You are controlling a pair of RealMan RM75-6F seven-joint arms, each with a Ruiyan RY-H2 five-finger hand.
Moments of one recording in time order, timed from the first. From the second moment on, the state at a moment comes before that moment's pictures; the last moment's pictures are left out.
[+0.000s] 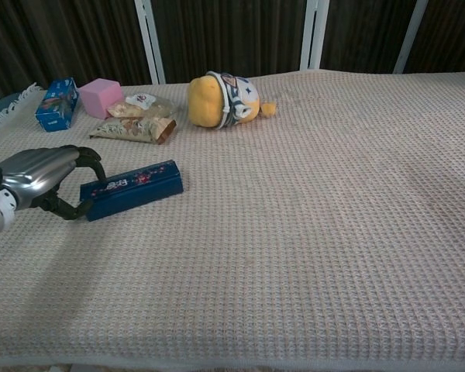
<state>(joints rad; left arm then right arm) -0.56 -1.66 -0.18 -1.43 1.00 1.13 0.60 0.12 -1.14 0.05 -1.62 -1.44 1.38 -0.15</state>
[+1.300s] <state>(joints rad) -0.61 -1.63 -0.22 -1.46 0.90 1.10 0.58 0.13 -1.13 0.05 -1.63 -1.44 1.37 -0.13</state>
